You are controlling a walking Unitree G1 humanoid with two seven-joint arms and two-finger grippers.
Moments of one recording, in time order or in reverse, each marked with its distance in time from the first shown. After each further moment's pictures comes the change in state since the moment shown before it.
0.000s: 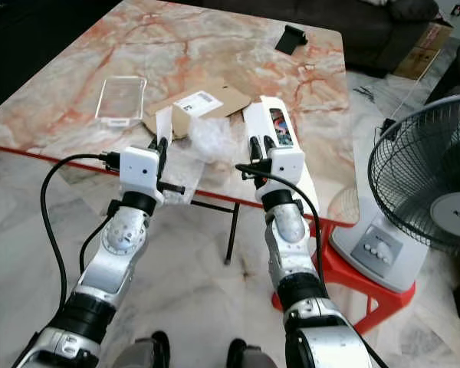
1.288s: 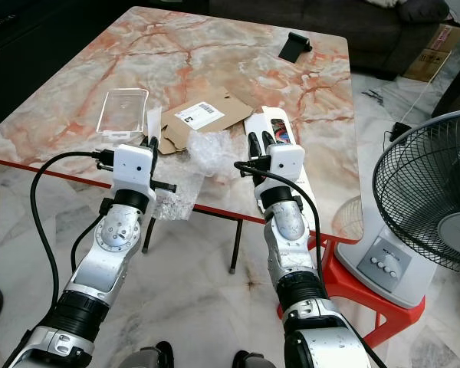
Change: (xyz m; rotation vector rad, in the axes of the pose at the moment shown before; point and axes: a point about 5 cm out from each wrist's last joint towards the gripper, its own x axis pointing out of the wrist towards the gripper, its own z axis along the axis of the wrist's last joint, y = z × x) left arm 0.001 0.008 -0.002 0.046 0.026 0.032; right arm 0.002 0.001 0.007 -0.001 -0.025 0.009
